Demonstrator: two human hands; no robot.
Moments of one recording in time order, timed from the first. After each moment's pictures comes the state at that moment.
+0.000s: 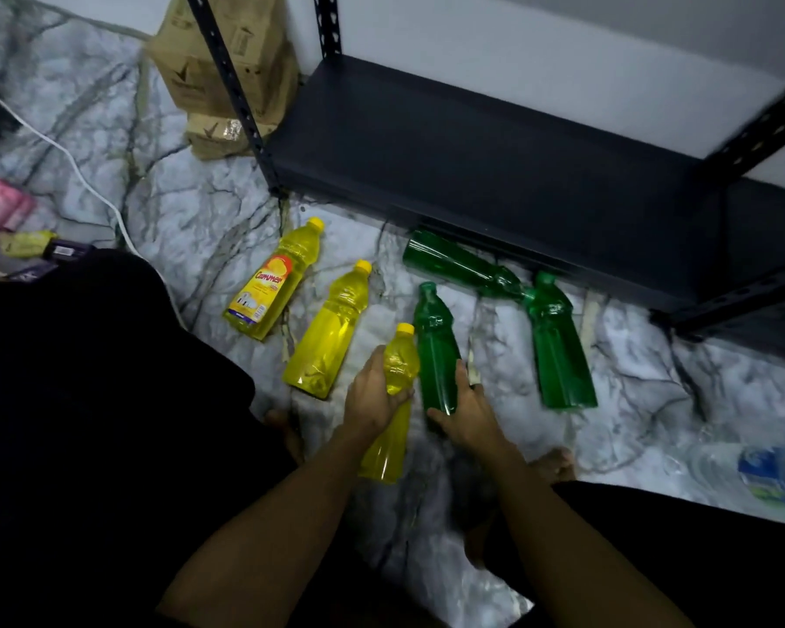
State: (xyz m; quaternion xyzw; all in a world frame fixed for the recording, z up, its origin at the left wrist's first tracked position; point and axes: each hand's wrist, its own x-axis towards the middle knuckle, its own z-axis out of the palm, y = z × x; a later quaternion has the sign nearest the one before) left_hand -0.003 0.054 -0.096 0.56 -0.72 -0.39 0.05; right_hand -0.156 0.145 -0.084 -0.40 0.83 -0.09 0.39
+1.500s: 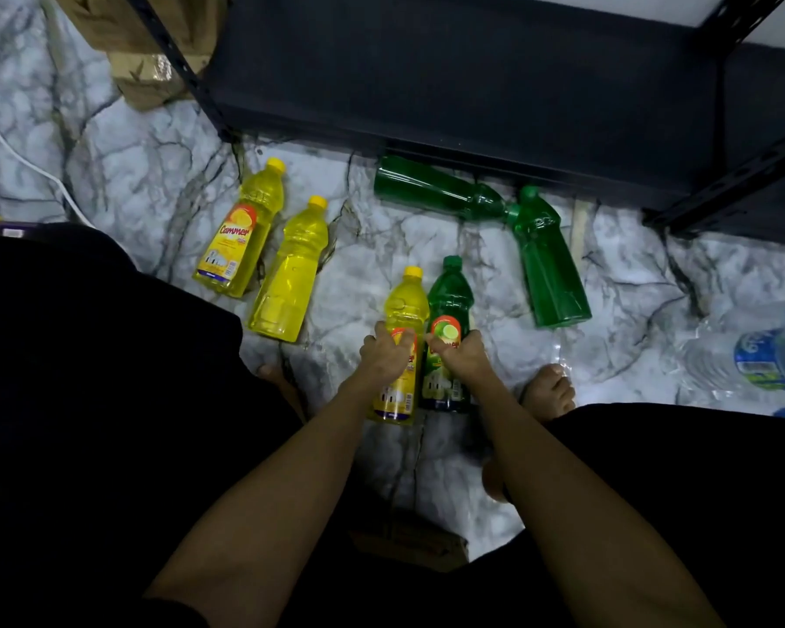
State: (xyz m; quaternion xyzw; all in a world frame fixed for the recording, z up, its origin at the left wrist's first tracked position) left_hand -0.023 0.086 -0.100 0.60 -0.61 -0.51 -0.10; right_hand -0.154 0.171 -0.139 -0.09 0.83 -0.29 0.47
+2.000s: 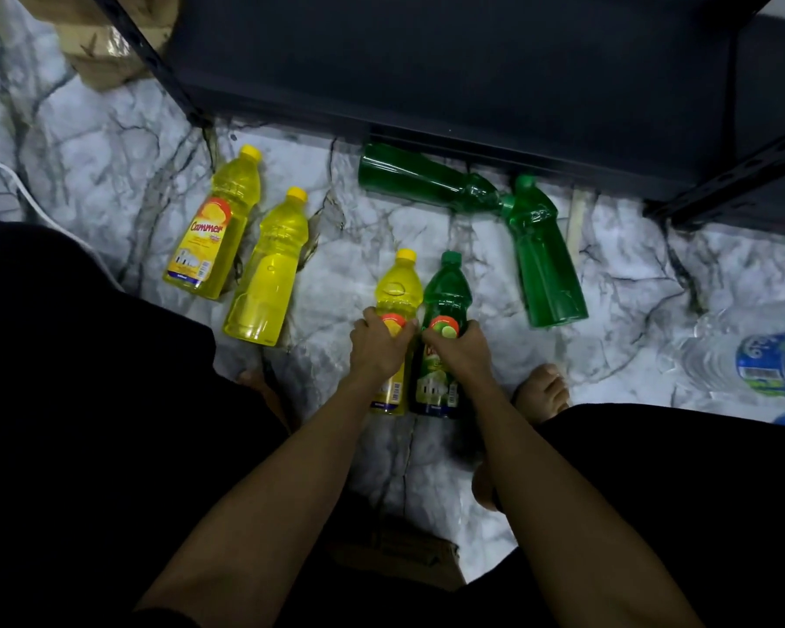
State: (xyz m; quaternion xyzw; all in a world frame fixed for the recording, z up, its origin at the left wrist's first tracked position) left_hand -0.045 0.076 -0.117 0.60 -0.64 -0.47 -0.05; right_hand -0.161 0.157 -0.112 -0.06 0.85 -0.31 0.43
